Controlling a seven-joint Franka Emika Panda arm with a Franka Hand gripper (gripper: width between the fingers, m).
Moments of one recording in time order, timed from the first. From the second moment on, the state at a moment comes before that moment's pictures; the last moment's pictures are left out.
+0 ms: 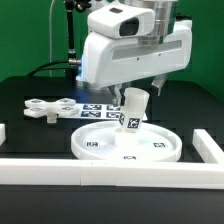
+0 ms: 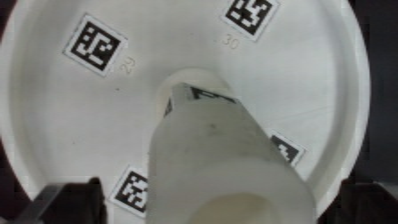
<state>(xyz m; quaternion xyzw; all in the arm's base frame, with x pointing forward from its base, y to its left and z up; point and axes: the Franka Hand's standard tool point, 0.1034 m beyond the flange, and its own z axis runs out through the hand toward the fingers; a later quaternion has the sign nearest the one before) 0.555 0.019 0.090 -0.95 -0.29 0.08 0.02</state>
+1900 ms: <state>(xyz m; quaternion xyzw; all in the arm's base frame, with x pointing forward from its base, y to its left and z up) 0.556 0.025 0.088 -0.99 0.12 0.01 0.03</state>
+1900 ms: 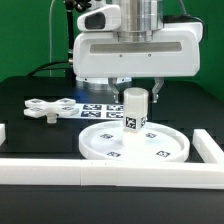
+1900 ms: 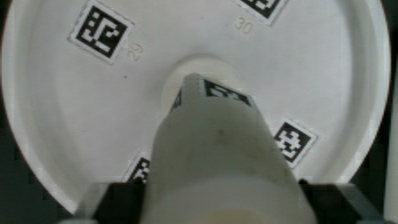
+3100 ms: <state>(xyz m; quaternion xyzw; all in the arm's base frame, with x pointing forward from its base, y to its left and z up) 0.550 0.038 0.089 -0.77 0.63 0.02 0.08</state>
